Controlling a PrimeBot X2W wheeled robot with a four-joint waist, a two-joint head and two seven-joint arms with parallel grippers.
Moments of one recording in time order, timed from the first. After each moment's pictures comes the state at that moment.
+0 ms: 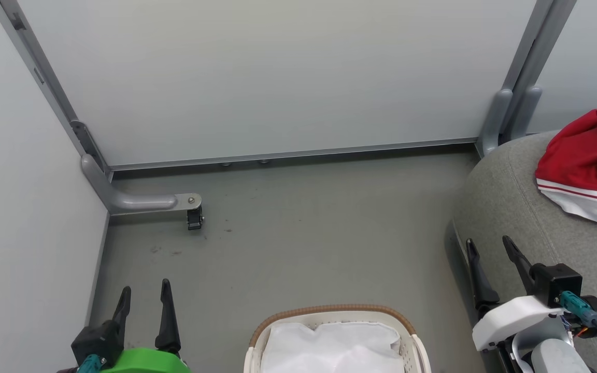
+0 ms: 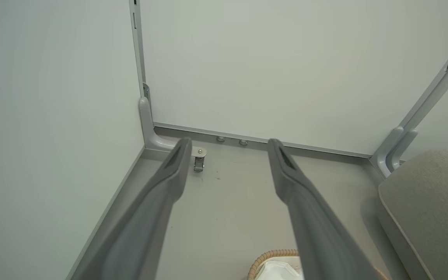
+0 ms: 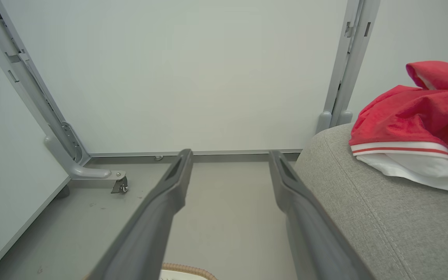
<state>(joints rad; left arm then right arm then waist) 0.01 0.05 -0.09 0.33 -0.31 -0.03 -0.26 -0.13 -0.05 -0.04 0.37 0.14 0.13 -0.26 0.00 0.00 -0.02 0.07</state>
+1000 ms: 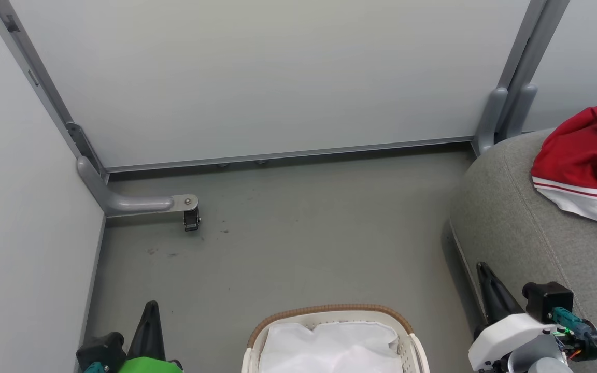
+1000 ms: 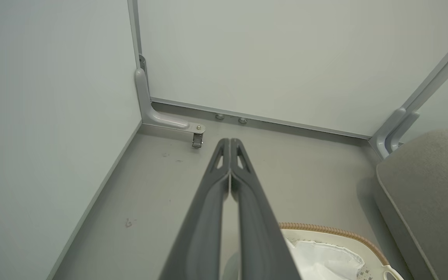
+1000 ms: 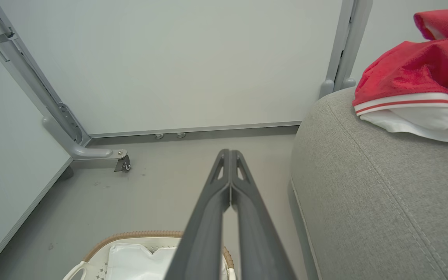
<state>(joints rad) 0.01 0.05 -0.09 0.41 -0.33 -0.04 -0.25 -0.10 -0.04 -0.02 0.42 0.15 0.13 -0.25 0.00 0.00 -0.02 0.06</state>
